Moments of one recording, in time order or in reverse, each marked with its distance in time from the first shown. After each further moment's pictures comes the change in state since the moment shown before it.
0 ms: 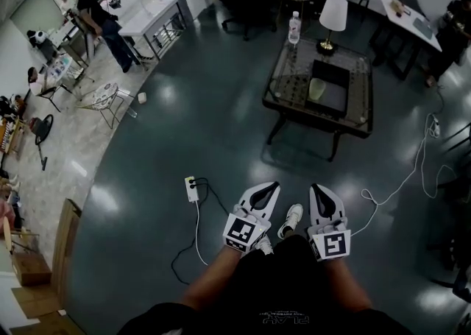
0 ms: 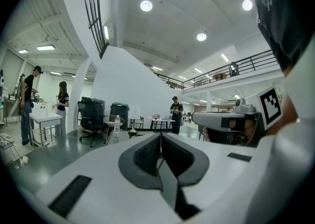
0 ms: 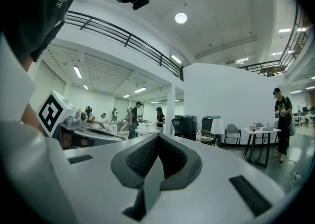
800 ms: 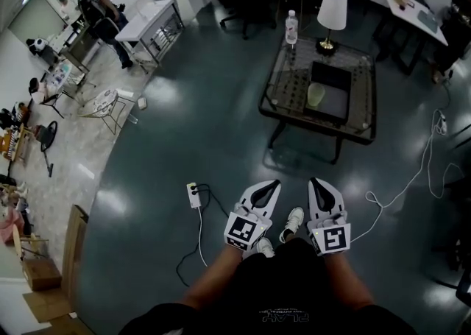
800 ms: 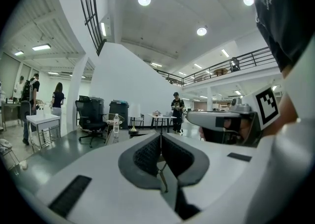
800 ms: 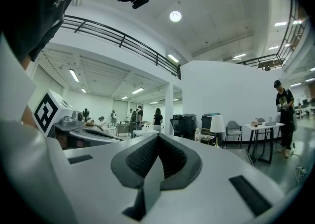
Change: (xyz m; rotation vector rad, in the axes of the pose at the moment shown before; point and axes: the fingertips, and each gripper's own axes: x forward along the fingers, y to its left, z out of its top) left arm 0.080 0.028 0.007 0.021 0.043 -0.002; right arm 0.064 -0.066 -0.010 0.037 -0.003 0.009
